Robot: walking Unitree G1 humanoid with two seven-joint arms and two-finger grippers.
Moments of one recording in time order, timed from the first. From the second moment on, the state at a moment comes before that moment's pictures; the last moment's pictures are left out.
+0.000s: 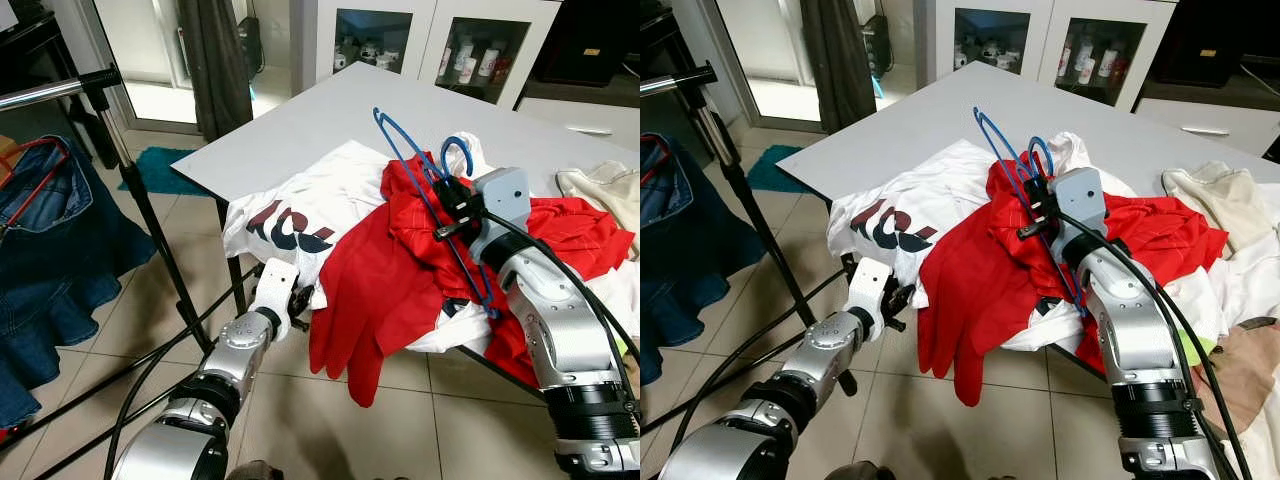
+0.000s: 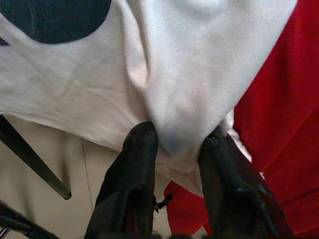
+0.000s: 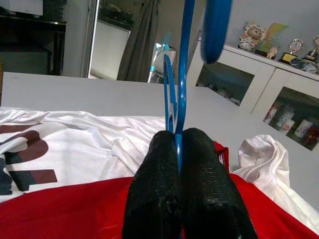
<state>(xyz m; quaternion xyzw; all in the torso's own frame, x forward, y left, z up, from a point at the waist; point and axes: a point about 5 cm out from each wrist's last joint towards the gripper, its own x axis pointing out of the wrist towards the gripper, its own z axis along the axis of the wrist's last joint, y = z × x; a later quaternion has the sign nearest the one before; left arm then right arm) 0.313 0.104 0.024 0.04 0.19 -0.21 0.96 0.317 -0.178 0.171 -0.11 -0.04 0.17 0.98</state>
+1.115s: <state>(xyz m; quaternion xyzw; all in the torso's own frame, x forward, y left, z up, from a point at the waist) 0.346 0.116 0.095 0.11 -0.01 -0.21 0.97 0.317 -0.178 0.171 -0.11 -0.04 0.17 0.98</state>
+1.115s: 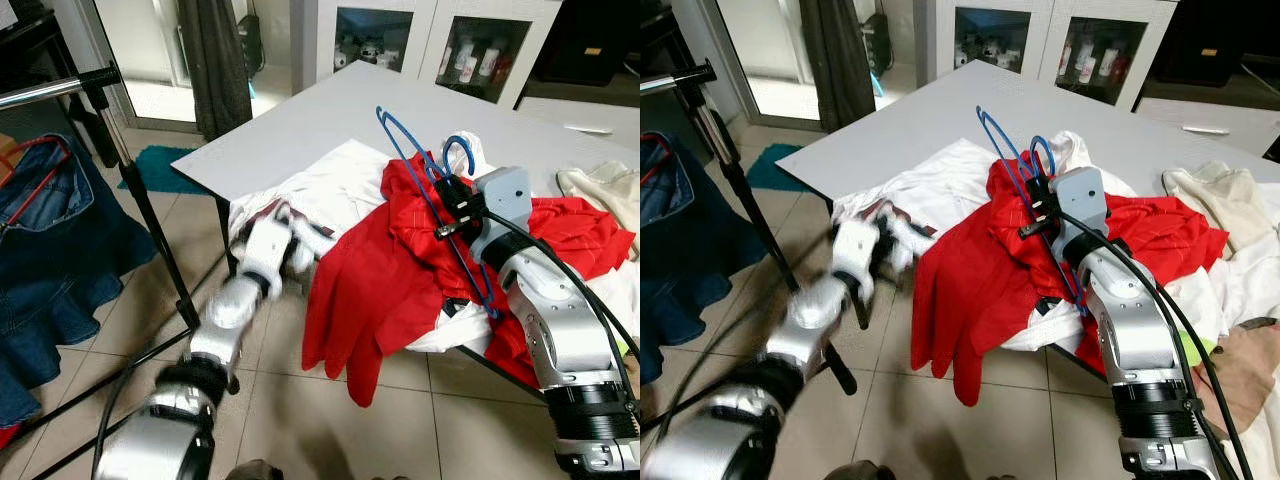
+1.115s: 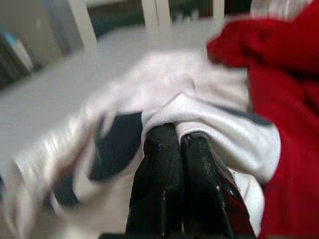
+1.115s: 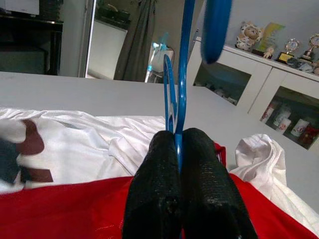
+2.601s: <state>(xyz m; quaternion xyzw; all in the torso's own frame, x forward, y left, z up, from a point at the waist) 0.378 0.126 0.156 0.19 -0.04 -0.30 0.93 0.250 -0.217 0.153 -0.25 0.14 0.43 0.86</state>
